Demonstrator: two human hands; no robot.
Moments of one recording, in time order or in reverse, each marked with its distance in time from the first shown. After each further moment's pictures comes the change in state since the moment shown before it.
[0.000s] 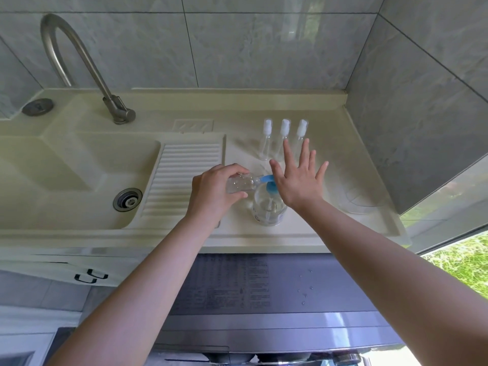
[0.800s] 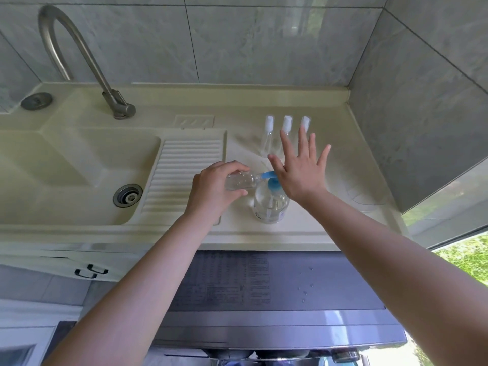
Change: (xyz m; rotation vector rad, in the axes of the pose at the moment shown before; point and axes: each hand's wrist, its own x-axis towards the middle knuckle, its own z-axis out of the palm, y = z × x) left_hand 0.001 -0.007 0.002 -0.076 -0.017 -0.002; right_hand 0.007 -0.003 -0.013 -0.122 0.080 -0.123
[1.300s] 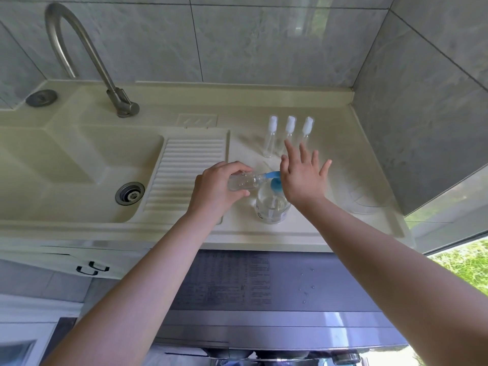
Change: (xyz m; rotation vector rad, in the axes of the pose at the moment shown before) left_hand -0.001 -0.001 -0.001 -0.003 -0.003 -0.007; right_hand -0.006 -0.006 0.009 0.087 -0.032 0.090
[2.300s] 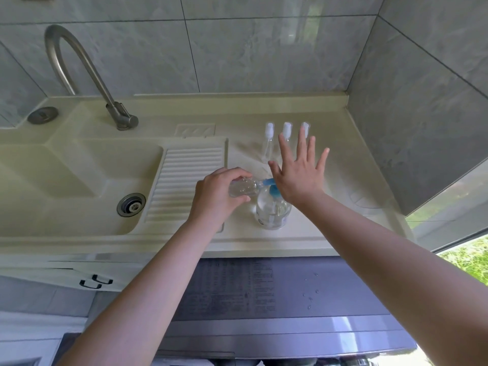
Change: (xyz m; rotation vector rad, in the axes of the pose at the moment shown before) left_hand 0.004 0.005 -0.001 0.041 0.012 0.030; right_hand 0.009 -0.004 -0.007 -0.102 0.009 -0.025
